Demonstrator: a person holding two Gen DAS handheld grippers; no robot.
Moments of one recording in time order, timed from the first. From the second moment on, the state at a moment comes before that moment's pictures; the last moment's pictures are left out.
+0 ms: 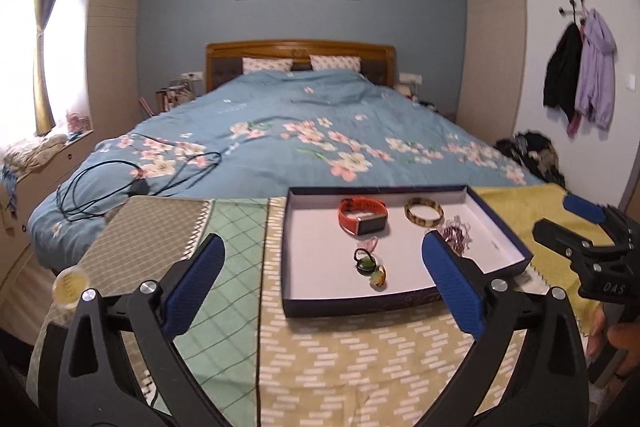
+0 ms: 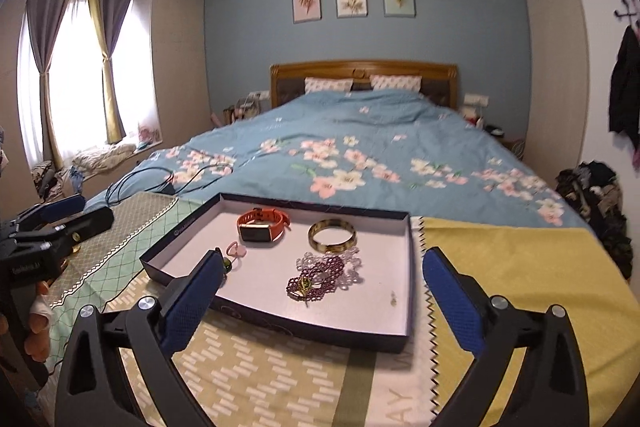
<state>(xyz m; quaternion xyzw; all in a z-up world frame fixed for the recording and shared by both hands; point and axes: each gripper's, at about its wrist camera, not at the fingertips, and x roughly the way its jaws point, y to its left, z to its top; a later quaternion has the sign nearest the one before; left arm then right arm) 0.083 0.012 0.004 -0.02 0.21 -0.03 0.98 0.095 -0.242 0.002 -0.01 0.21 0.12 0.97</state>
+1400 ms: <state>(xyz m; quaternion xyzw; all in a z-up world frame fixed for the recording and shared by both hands) -0.032 -0.006 0.039 -0.02 0.07 -0.01 1.00 0.008 -0.238 0.026 -0.01 0.08 0.08 0.99</state>
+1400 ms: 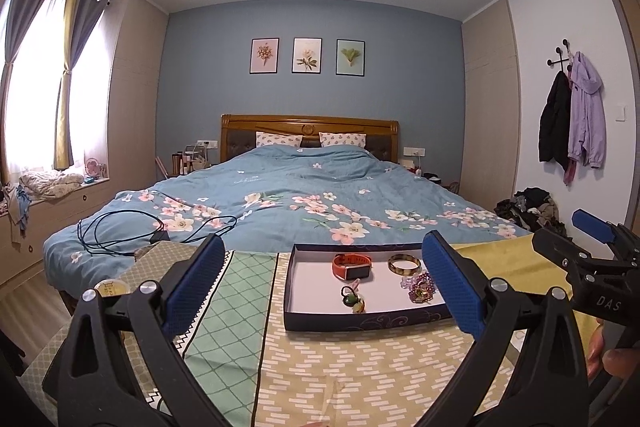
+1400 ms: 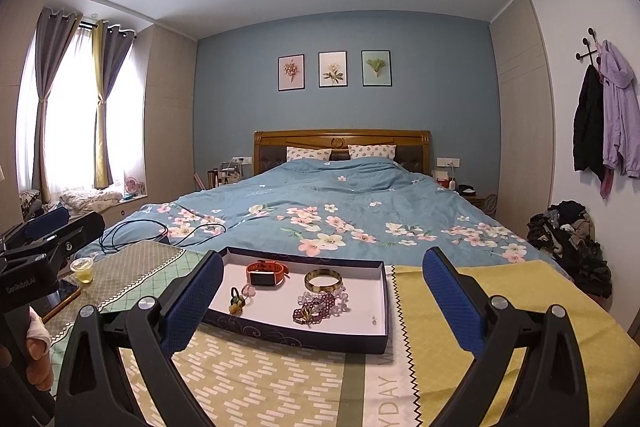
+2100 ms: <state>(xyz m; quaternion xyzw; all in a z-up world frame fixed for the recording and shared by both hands) -0.032 -0.011 0.035 -0.02 0.08 -0.03 1.00 0.002 -0.241 0.030 0.00 0.08 0.06 0.99</state>
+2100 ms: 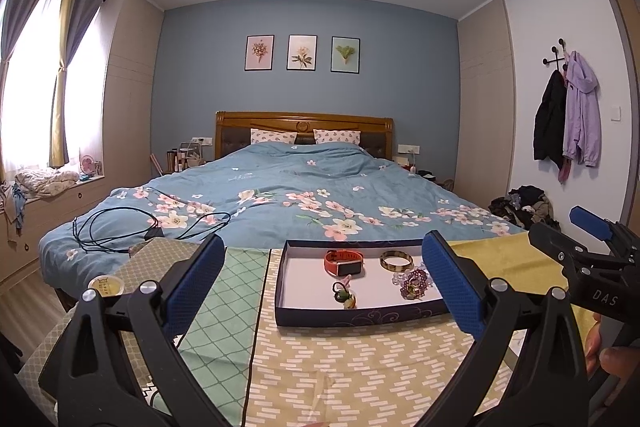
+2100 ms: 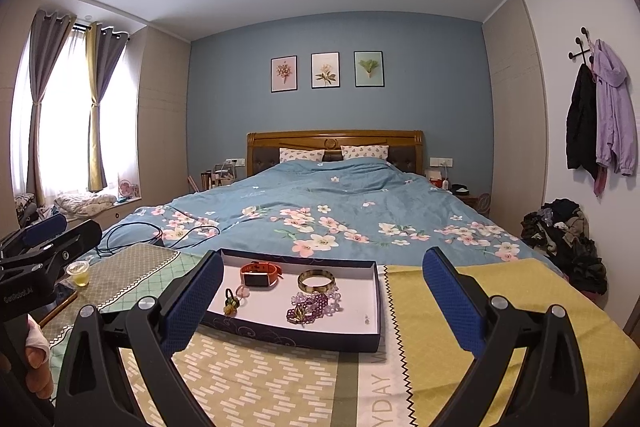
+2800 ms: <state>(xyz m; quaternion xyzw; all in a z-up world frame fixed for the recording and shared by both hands) -0.033 -0.014 0.034 -0.02 0.08 -0.03 1.00 0.001 -0.243 0.029 0.00 0.09 0.05 0.99</state>
